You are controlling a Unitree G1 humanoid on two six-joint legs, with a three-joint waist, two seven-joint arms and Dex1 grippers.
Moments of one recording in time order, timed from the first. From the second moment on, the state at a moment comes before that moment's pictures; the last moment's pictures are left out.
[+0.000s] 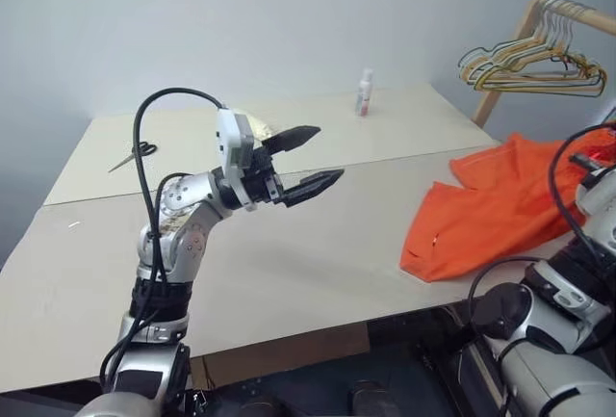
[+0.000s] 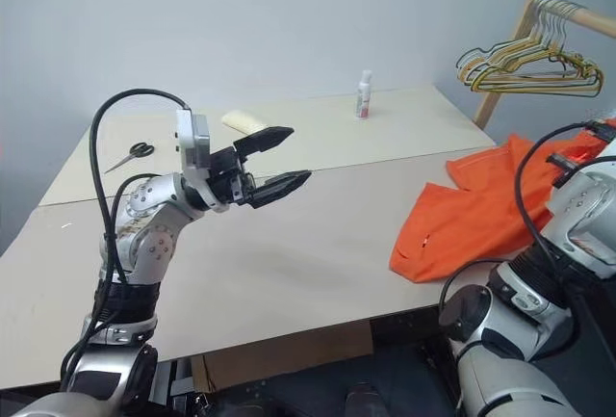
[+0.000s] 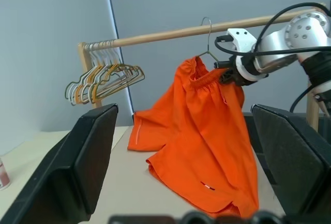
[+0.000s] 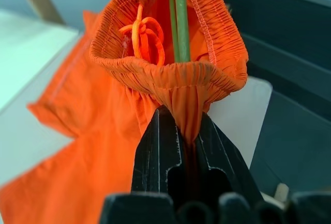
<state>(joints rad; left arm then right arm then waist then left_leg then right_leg) -0.57 0.32 0.02 -0.15 -0.56 0.37 -0.94 -0.90 -0.42 -0.79 -0.12 -0.08 1.34 -0.29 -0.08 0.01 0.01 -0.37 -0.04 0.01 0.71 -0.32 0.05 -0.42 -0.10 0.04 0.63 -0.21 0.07</state>
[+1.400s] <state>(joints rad) -0.53 0.29 -0.03 -0.16 -0.52 0.32 -0.91 -1.19 -0.88 -0.73 0.92 0.16 0.92 -0.46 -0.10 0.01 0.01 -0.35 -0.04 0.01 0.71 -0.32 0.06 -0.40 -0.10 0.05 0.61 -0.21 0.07</state>
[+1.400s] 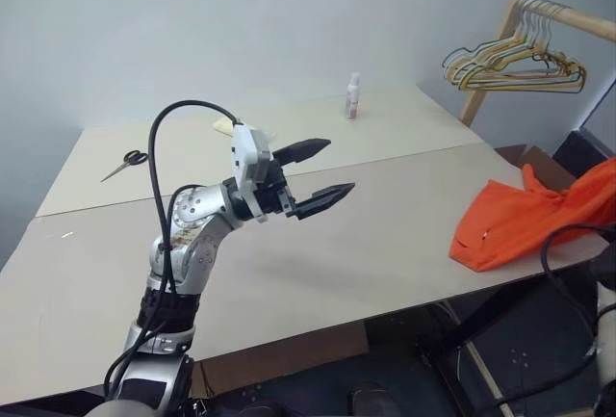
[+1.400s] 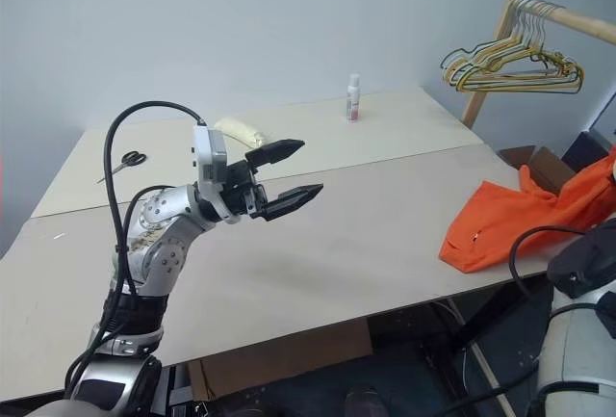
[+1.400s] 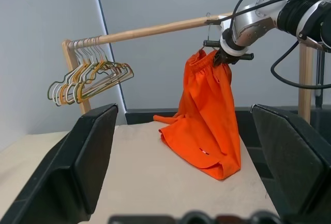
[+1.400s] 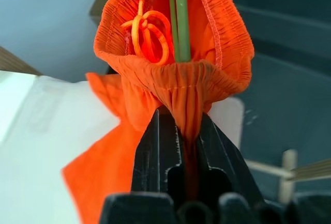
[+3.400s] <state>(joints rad) -0.14 0.61 0.08 -0.23 -0.35 0.30 -0.80 -0.32 -0.83 0.19 -0.13 0.02 0.28 0.85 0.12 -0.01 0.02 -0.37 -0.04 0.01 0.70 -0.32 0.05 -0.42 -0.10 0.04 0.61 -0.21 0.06</state>
